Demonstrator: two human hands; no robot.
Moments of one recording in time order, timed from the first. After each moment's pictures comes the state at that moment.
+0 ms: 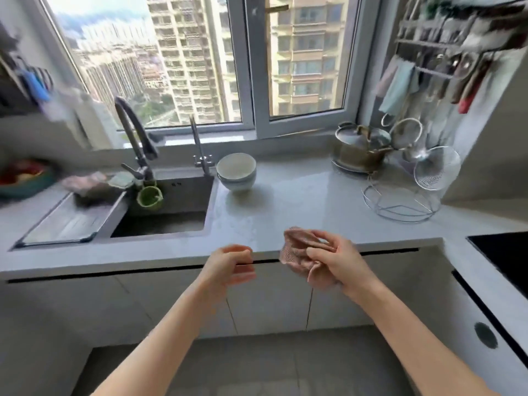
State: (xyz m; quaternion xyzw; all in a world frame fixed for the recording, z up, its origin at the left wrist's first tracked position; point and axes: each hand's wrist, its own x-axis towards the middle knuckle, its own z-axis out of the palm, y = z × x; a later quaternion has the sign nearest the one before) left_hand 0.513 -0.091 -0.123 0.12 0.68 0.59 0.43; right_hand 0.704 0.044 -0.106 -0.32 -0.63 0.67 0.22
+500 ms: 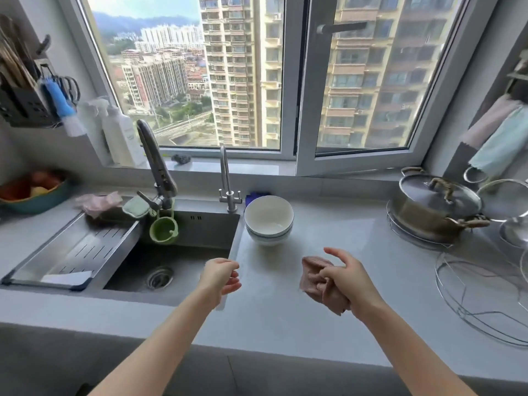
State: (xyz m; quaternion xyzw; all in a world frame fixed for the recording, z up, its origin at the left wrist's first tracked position) left_hand 0.295 0.039 -0.138 -0.01 0.75 0.58 0.32; right_hand 0.487 0.197 -0.104 -0.41 -0.58 0.69 0.16
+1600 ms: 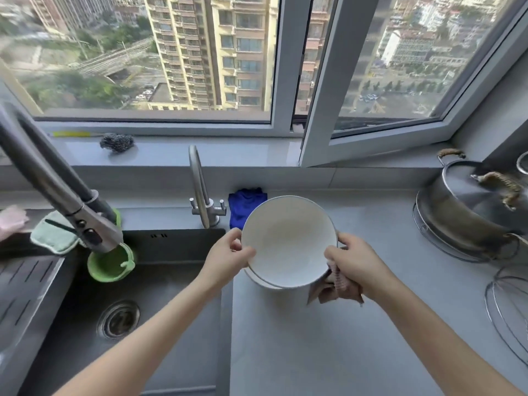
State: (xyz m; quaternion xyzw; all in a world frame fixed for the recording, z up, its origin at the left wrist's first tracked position) left_hand 0.109 0.172 -0.153 0.24 0.74 0.49 0.38; right_hand 0.295 0.317 -0.119 -0.50 -0.67 0.55 0.07
